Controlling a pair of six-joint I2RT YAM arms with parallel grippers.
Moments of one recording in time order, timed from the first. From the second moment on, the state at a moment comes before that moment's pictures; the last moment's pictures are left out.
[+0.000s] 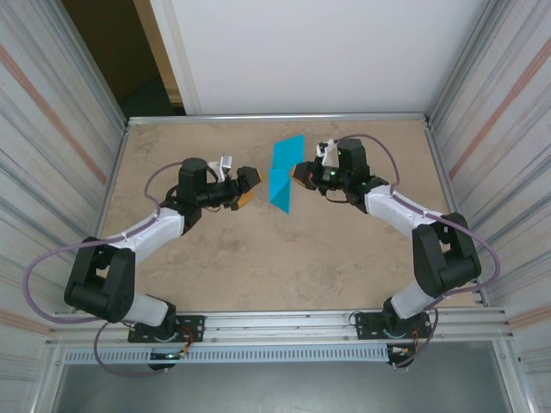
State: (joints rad) left arm -0.37 1.43 0.79 0.26 0.74 -1.03; right arm 0.40 1.57 1.01 0.14 -0.71 1.04
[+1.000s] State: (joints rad) left arm -0.45 1.52 0.88 0.41 0.83 -1.10; right arm 0.36 1.52 0.97 0.20 -0.84 1.19
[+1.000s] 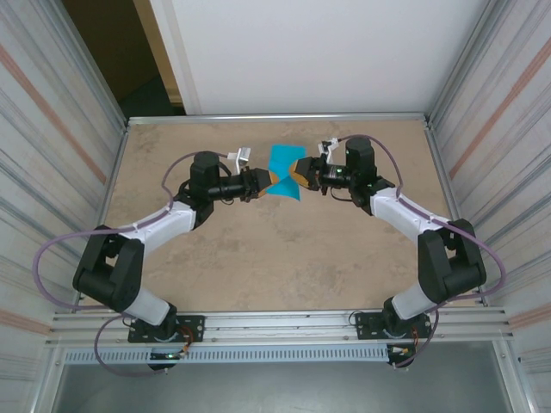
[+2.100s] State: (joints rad) left arm -0.65 1.74 1.54 -1.01 -0.37 -0.36; right arm 0.23 1.32 0.95 -0.44 -0.33 0.85
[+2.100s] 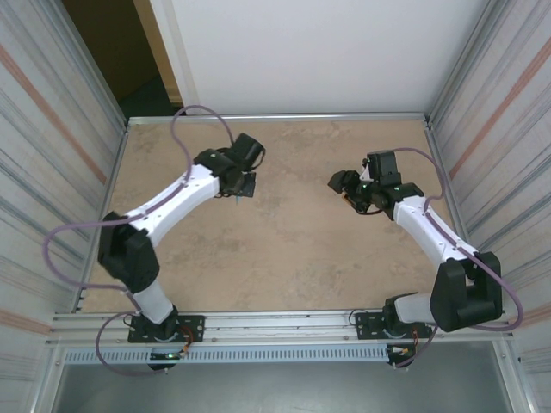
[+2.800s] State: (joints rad) left arm -0.66 1.98 1.47 -0.73 0.34 -0.52; right arm 0.15 1.24 0.88 -0.54 -0.22 0.85
